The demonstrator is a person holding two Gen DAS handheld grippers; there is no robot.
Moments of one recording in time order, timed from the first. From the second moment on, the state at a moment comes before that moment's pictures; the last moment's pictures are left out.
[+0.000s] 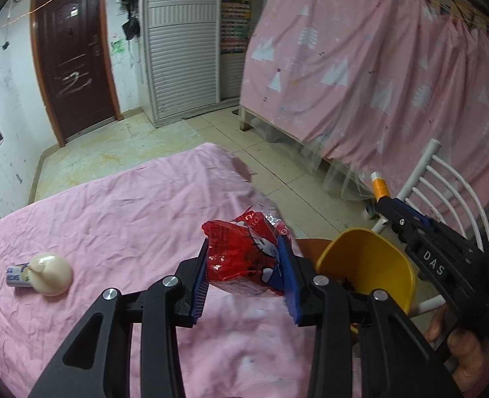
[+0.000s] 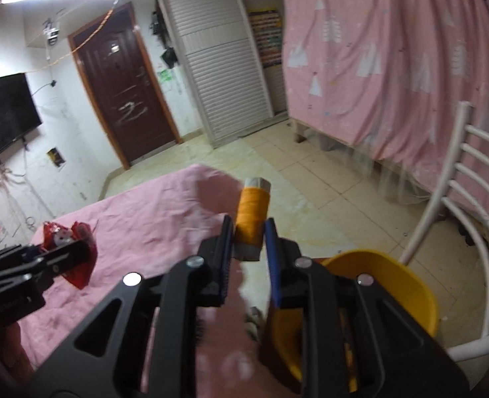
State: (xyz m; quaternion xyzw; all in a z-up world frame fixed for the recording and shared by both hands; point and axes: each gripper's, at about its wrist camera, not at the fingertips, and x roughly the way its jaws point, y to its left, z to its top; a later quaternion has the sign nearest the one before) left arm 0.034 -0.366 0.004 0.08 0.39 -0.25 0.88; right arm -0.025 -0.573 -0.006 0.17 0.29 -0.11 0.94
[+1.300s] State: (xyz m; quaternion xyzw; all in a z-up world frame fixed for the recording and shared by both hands) left arm 0.018 -0.455 -0.025 0.06 0.43 -0.35 0.83; right arm -0.068 -0.618 -0.055 0.21 0.33 -0.15 0.91
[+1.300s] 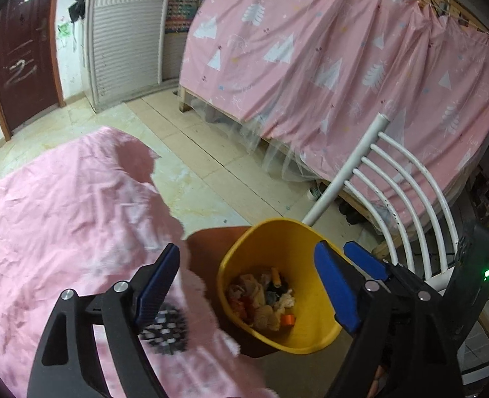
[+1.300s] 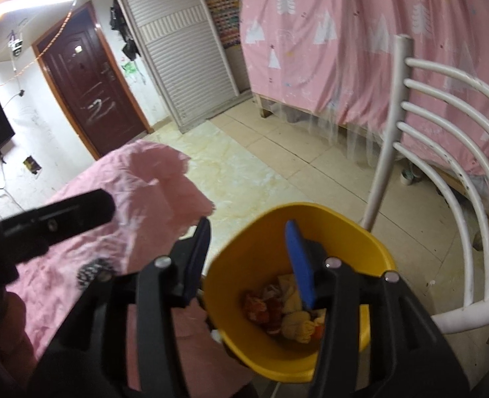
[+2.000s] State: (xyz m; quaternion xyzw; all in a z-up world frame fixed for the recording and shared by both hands) left arm 0.063 -0.289 -0.003 0.02 0.38 -0.21 0.90; right arm 0.009 -0.502 -0.018 0.15 0.33 -0.06 0.93
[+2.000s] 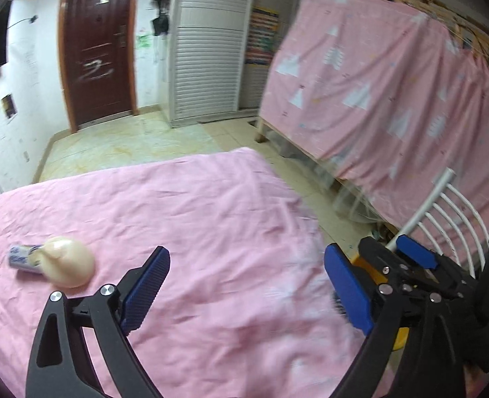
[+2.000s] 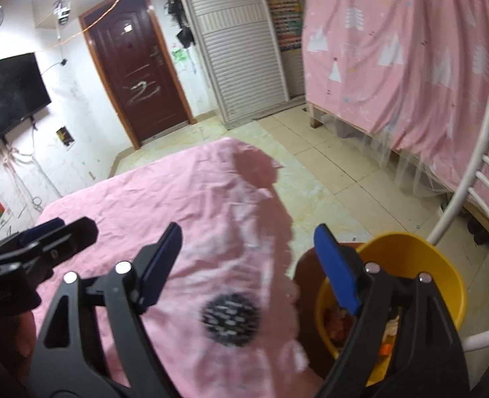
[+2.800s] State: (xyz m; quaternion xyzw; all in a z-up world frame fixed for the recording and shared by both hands) left arm 0.089 -0.095 0.006 -0.06 0.36 -0.06 0.93; right arm 0.085 -0.335 -0.006 0.06 0.35 0.11 0.93
